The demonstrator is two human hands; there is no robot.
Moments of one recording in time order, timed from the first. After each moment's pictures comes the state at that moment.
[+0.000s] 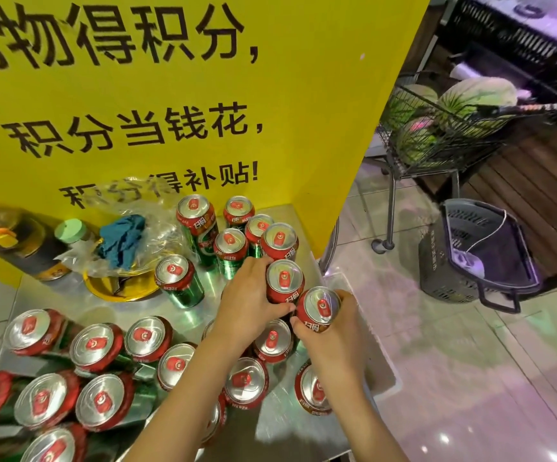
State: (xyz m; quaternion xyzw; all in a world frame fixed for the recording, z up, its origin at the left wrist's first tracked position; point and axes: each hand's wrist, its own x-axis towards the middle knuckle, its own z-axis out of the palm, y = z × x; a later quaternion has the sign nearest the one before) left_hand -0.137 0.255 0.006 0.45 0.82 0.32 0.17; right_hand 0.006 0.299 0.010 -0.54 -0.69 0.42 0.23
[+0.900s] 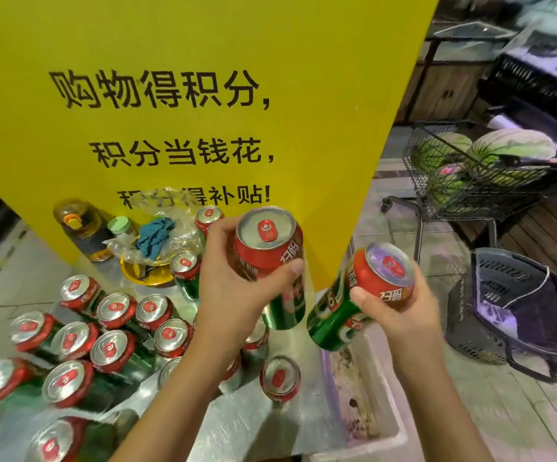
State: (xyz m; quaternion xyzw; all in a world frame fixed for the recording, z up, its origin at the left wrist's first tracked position) left_hand -0.030 0.228 0.157 0.27 0.67 0.69 0.08; right_hand 0.101 0.363 0.128 -0.27 -0.63 0.64 0.35
